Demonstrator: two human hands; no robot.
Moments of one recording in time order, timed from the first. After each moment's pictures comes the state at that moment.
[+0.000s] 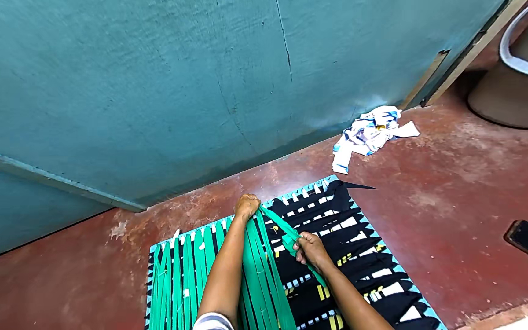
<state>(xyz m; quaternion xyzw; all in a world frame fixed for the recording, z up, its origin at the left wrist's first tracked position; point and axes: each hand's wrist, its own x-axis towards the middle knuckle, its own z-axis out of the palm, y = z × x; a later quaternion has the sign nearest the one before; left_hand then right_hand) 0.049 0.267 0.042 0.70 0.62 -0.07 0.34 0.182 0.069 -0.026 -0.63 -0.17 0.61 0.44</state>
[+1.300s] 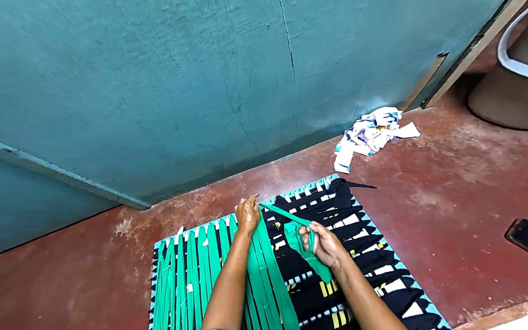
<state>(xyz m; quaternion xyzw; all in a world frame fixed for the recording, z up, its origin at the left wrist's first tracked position) 0.024 0.227 0.018 0.79 0.55 0.15 0.22 0.199 0.061 -0.007 -0.39 -0.04 0.67 0.63</state>
